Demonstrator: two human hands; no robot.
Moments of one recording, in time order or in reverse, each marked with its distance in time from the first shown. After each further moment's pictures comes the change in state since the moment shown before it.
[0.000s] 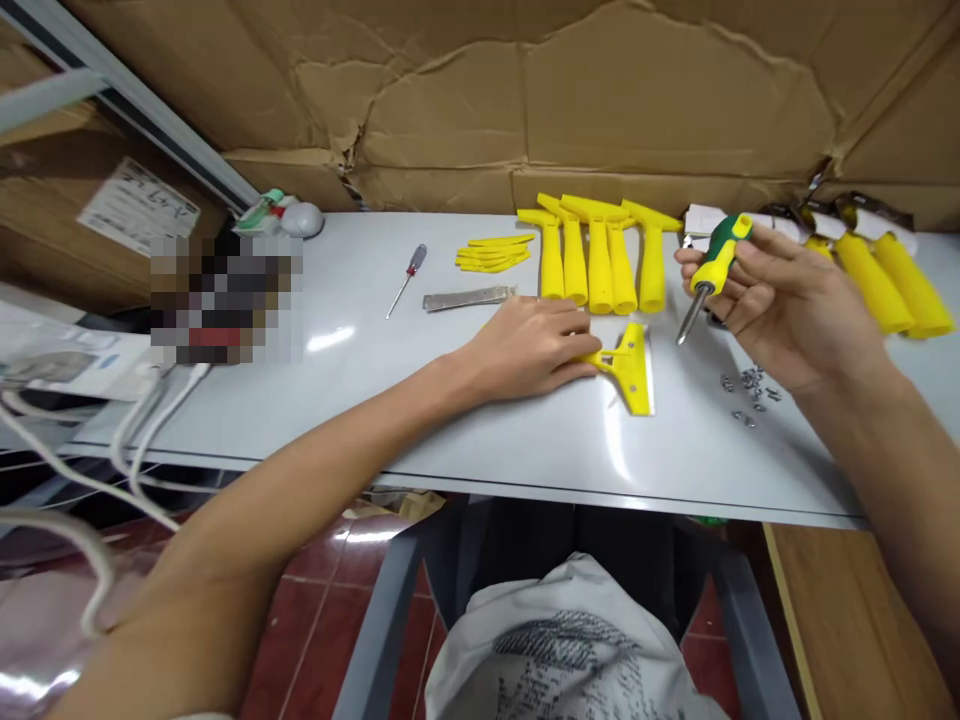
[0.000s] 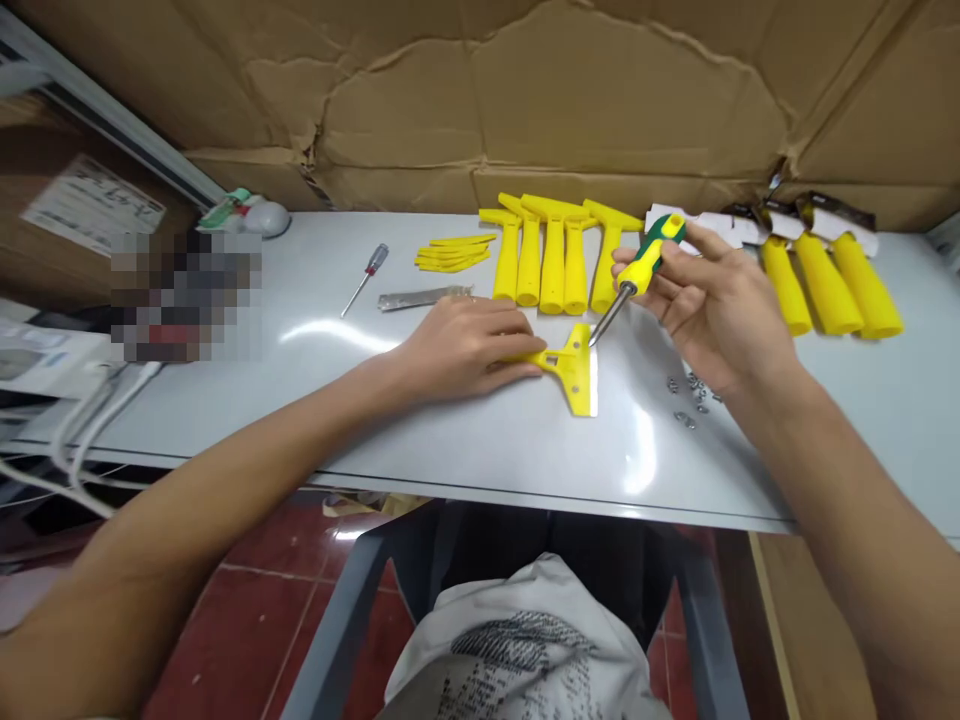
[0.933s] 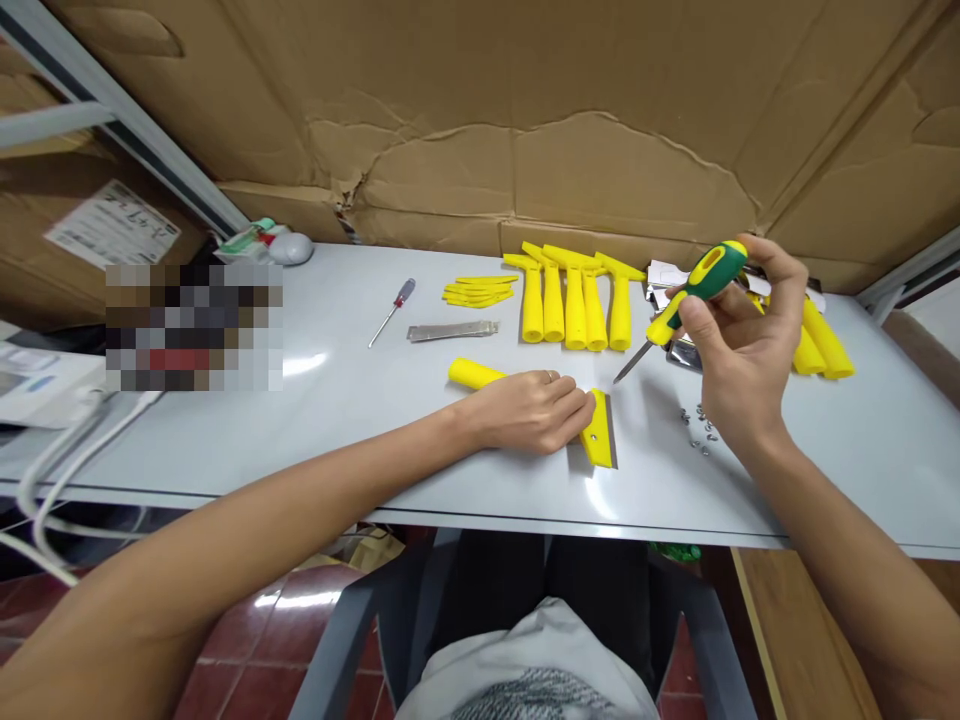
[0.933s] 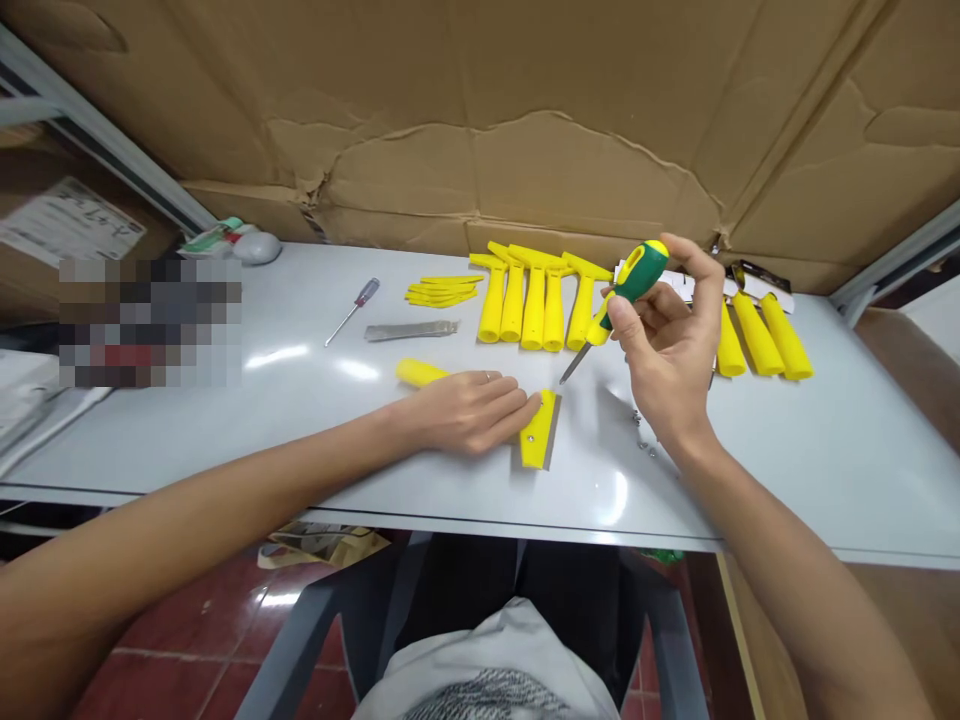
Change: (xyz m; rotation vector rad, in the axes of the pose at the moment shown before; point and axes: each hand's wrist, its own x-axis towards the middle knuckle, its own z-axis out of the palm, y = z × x) left_hand 0.007 0.025 0.011 0.363 0.305 0.399; right_hand -0.026 0.006 0.022 -0.357 0.048 -0.664
